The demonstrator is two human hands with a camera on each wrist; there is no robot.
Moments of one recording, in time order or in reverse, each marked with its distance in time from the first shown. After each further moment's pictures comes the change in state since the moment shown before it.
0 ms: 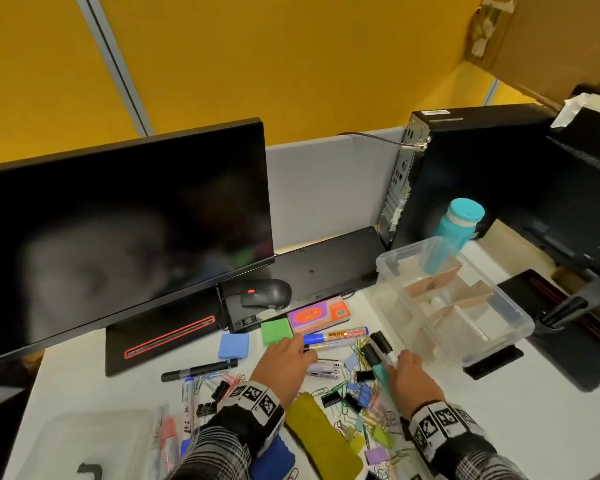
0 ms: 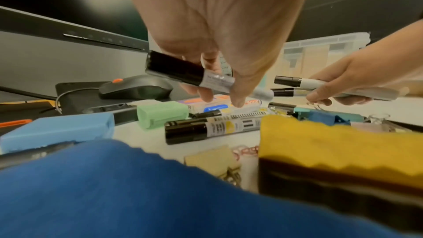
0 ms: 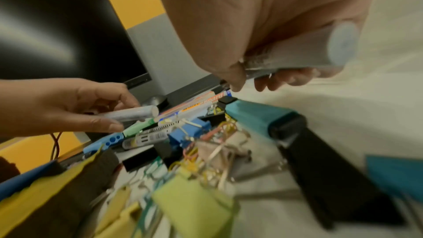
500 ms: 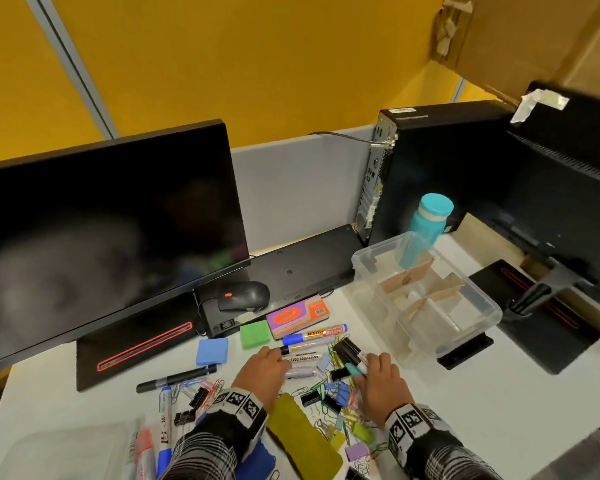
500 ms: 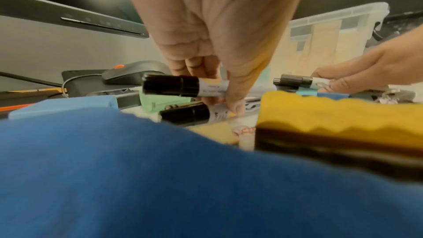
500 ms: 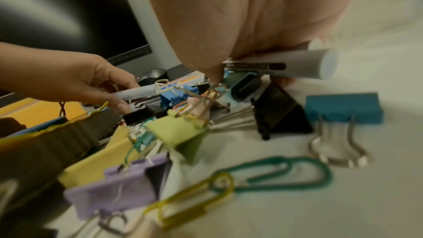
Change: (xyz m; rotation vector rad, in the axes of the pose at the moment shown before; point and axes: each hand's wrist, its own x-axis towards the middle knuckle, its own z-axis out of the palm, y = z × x) left_hand 0.005 0.002 0.009 0.065 -0.130 -0.025; right_hand -0.014 0.003 0.018 -0.151 0.007 -0.156
